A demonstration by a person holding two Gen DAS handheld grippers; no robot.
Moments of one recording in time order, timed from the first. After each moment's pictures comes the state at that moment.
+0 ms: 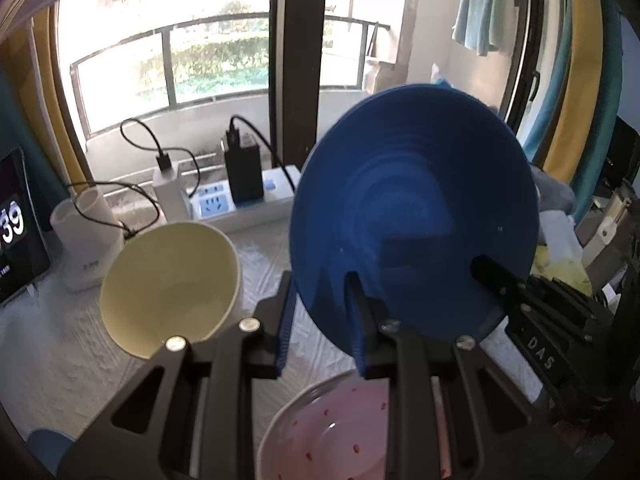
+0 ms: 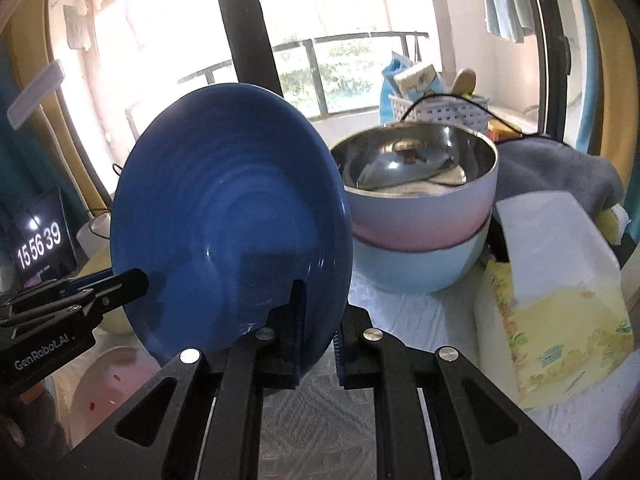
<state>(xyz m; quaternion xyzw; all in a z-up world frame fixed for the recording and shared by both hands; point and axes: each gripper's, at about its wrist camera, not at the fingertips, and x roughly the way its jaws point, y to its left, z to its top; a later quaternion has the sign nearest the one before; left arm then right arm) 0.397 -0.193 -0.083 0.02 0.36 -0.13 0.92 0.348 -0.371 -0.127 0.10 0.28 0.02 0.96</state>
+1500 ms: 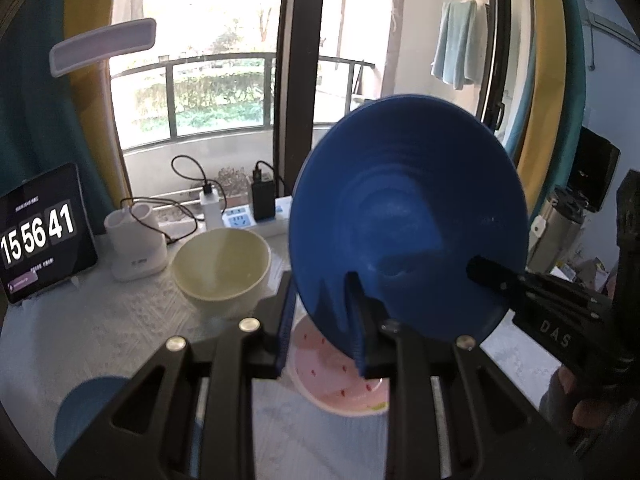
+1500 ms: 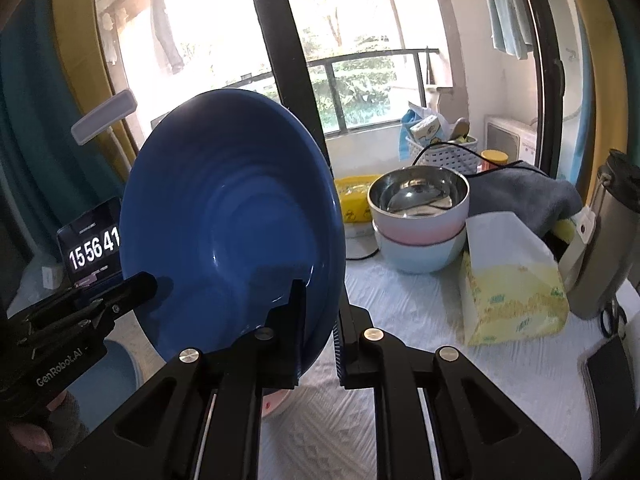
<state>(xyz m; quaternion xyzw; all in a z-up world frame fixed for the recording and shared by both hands) 0.295 -0.146 -0.034 0.00 0.30 -0.15 0.94 0.250 -0.338 -0.063 0.10 0.27 0.05 0.96</state>
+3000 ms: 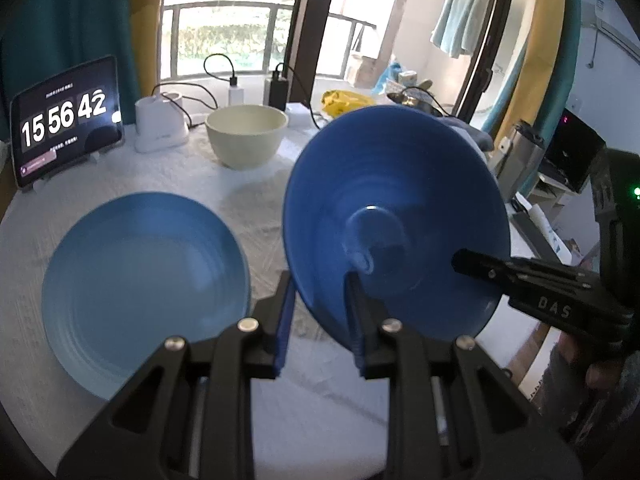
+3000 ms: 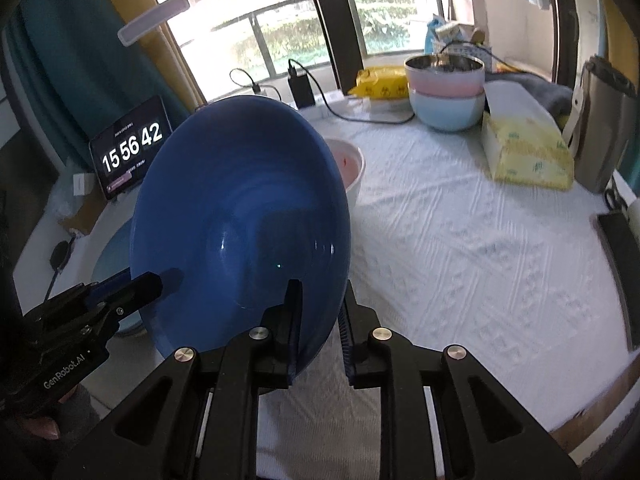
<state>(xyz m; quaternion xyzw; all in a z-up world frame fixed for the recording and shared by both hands) 0.167 -0.097 -0.088 -0.03 0.38 -0.17 0.91 0.146 -0.286 -0.114 0.09 0.40 0.09 0.91</state>
